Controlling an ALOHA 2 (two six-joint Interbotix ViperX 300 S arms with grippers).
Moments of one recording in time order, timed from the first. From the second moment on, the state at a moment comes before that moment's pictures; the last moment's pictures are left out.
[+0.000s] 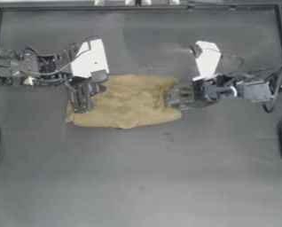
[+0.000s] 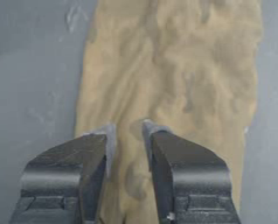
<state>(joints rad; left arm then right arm) 0.35 -0.13 0.65 0.11 0.35 0.04 -0.31 0.11 0.78 0.66 0.06 0.46</state>
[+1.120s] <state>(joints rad) 0.25 0.18 0.50 0.10 0.21 0.04 -0.31 -0.06 0.84 0.55 0.19 0.47</state>
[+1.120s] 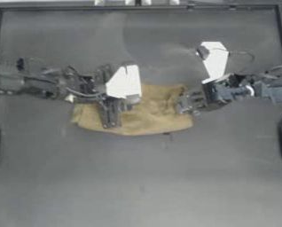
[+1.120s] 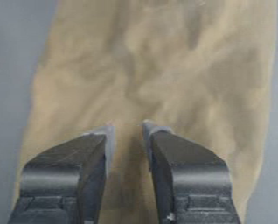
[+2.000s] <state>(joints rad) 0.23 0.34 0.40 0.09 0.15 0.04 -0.36 -0.19 0.81 0.40 0.34 0.52</state>
